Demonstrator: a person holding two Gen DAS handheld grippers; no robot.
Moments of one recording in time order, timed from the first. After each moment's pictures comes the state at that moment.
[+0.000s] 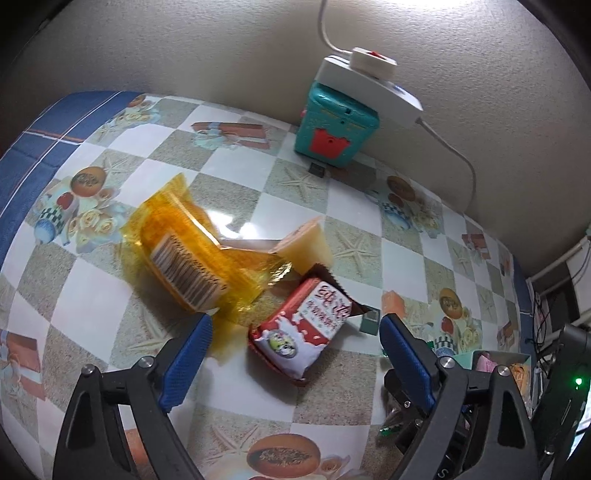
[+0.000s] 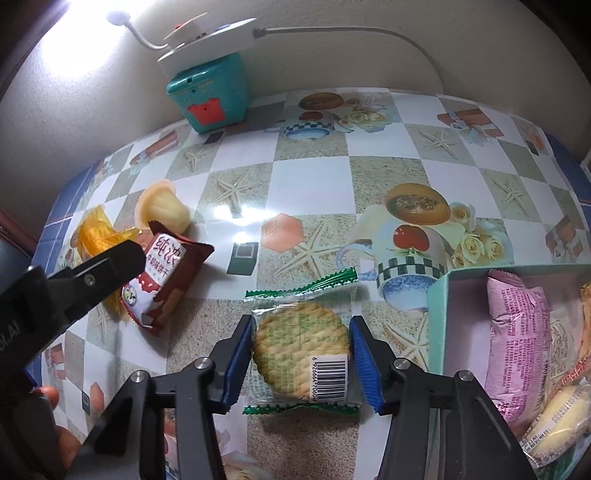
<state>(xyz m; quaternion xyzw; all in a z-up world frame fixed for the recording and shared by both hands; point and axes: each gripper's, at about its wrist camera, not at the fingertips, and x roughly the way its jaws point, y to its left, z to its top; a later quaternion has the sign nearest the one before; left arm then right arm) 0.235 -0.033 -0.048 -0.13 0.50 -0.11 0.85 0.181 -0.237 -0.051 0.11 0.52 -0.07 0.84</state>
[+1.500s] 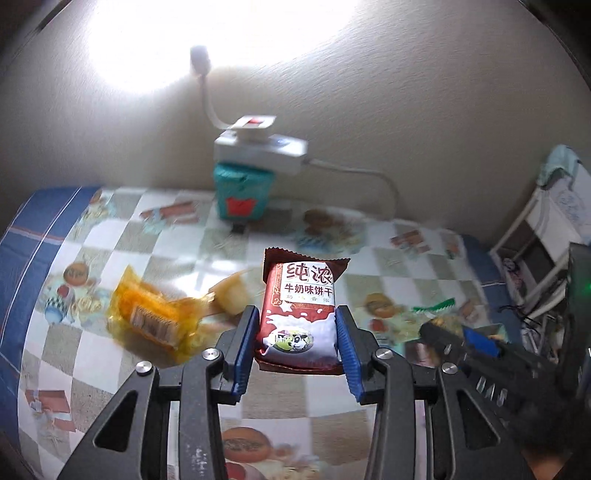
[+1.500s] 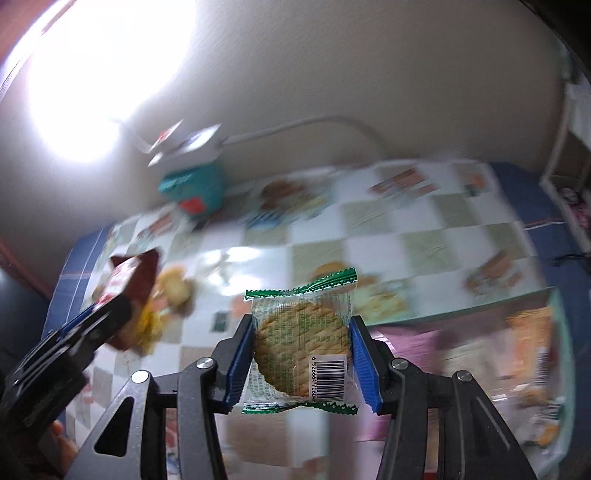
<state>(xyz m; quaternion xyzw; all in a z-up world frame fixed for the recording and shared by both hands) 0.198 -0.079 0.036 -0.04 0.42 -0.20 0.89 0.137 -0.299 0.035 0.13 0.44 -0.11 0.88</state>
